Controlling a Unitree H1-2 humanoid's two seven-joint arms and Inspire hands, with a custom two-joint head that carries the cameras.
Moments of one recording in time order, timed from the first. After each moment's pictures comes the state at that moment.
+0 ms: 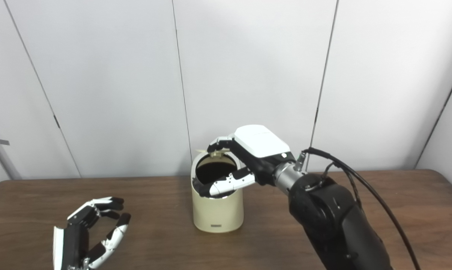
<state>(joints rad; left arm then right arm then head) -0.08 0.02 0.05 -0.09 0.26 -0.45 0.30 -0.67 -0.32 0.29 -0.35 -0.89 0.28 0.63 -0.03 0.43</state>
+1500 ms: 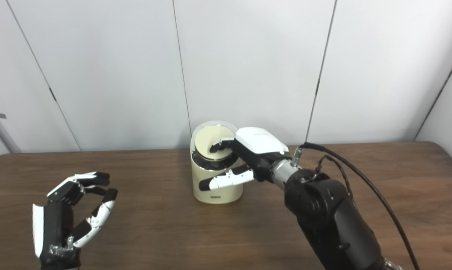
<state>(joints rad) 0.02 -0.01 0.08 -0.34 0.28 -0.26 0.21 -0.60 -0.30 0.34 -0.35 -0.88 0.39 0.70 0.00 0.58</state>
